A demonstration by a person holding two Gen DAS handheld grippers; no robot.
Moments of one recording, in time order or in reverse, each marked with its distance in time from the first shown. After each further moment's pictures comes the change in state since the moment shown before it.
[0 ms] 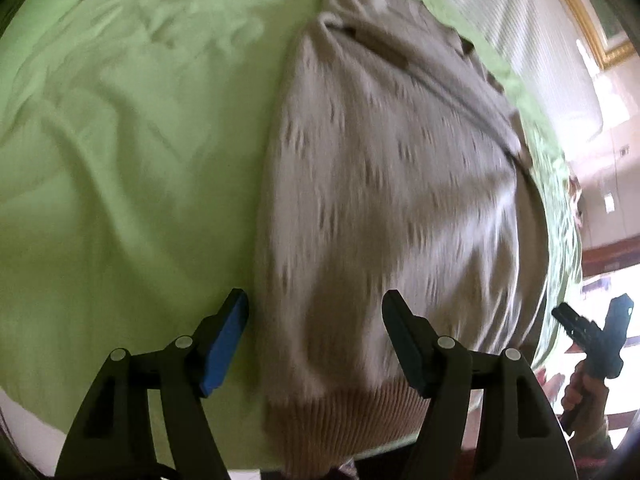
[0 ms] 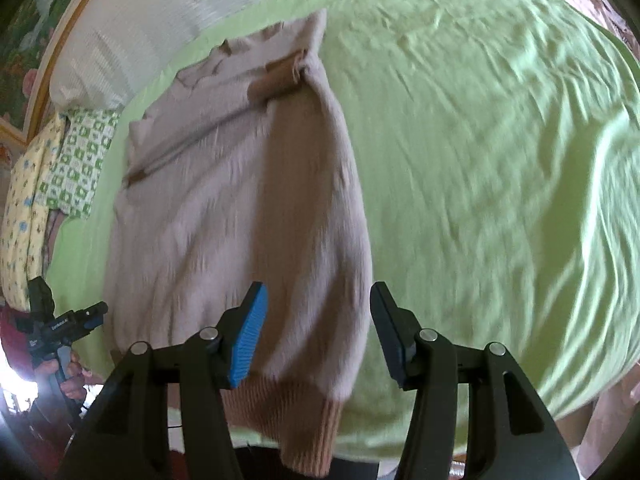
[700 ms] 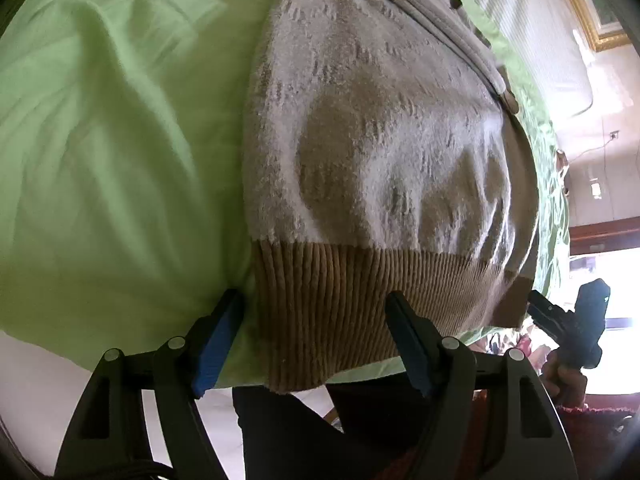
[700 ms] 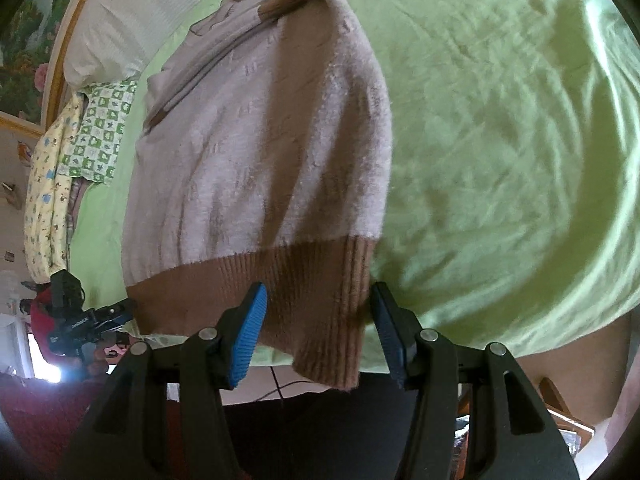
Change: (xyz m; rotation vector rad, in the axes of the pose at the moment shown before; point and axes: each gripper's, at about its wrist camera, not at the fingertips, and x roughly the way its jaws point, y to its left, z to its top) left arm 0.008 0.005 -0.073 -0.021 0.108 -0.071; right arm 0.018 -0.003 -0.080 0.069 0.112 0.128
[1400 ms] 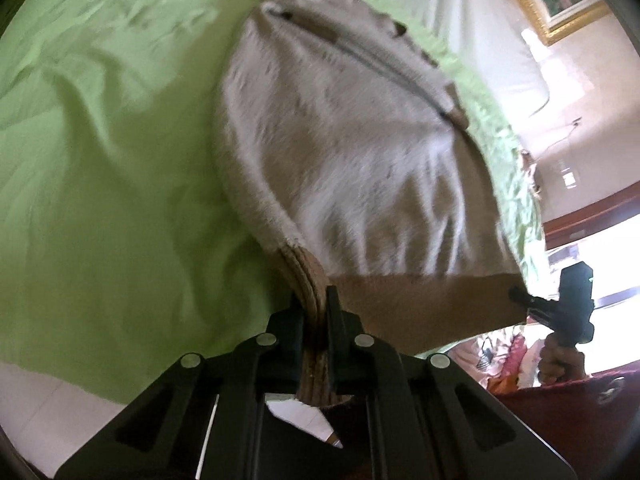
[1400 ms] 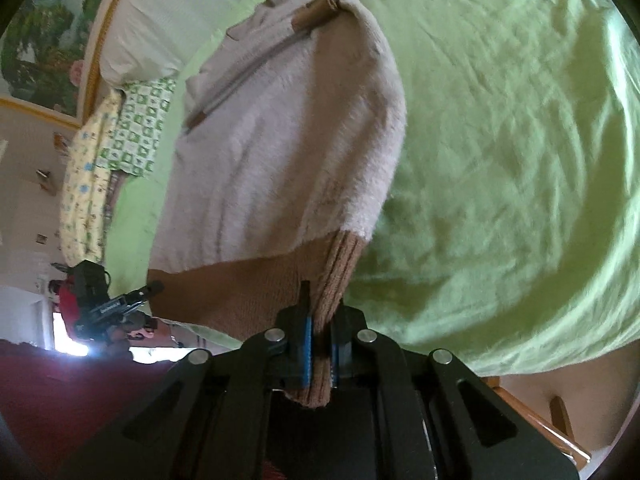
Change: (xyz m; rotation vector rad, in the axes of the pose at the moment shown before) left arm -0.033 -0.022 0.005 0.117 -0.150 -0.100; right arm -0.028 -0.008 0.003 -0.053 0.002 0.149
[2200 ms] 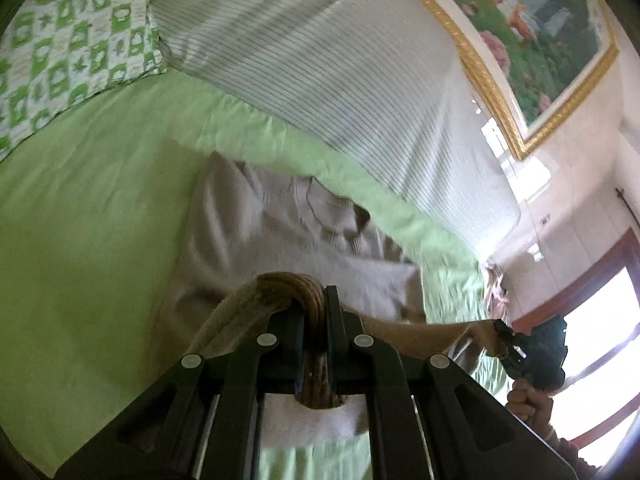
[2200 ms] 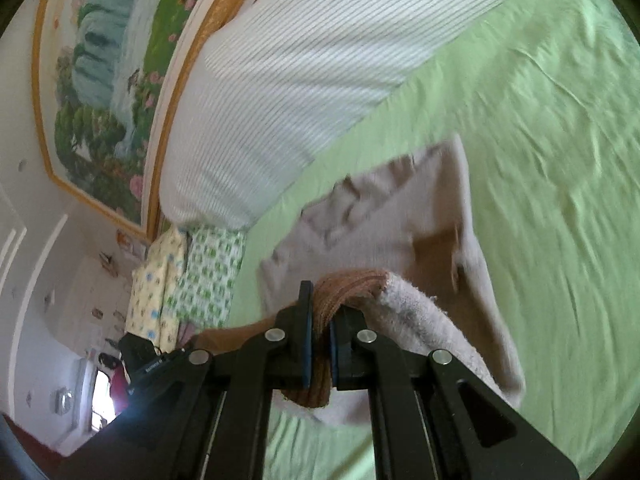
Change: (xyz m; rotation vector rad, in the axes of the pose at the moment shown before) left arm -0.008 -0.041 0.263 -0.016 -0.382 -0.128; right arm -0.017 0.047 0.237 0.008 -0.390 0.249
